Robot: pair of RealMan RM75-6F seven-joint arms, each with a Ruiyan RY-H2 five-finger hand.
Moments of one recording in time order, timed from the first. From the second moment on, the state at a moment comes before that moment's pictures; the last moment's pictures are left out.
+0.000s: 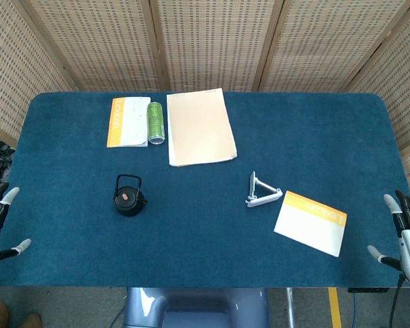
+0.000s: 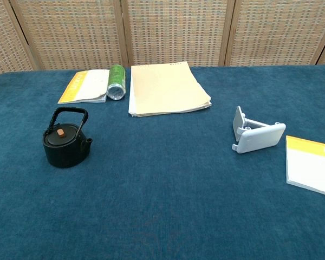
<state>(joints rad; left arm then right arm) -0.06 -1.00 -0.03 -1.78 1.51 1.50 0.13 0.01 -1.01 0.08 -1.72 -1.52 1.57 -0.03</state>
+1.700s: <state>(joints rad) -0.92 -1.19 -0.16 -1.48 0.95 0.35 -0.11 0.05 -1.03 0.12 -1.68 -1.38 1.46 -0.02</state>
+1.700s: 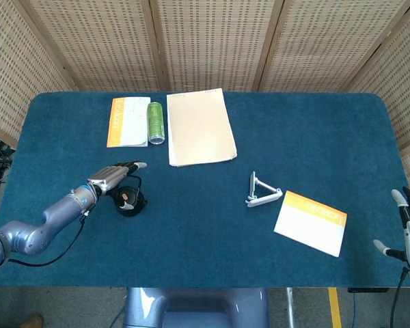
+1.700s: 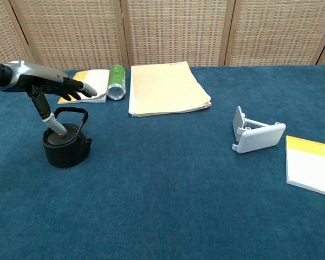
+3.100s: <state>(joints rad) -0.70 -0.91 -0.13 -1.80 1.49 0.52 -0.38 0.05 -1.02 0.11 -1.70 -1.40 1.48 -0.02</state>
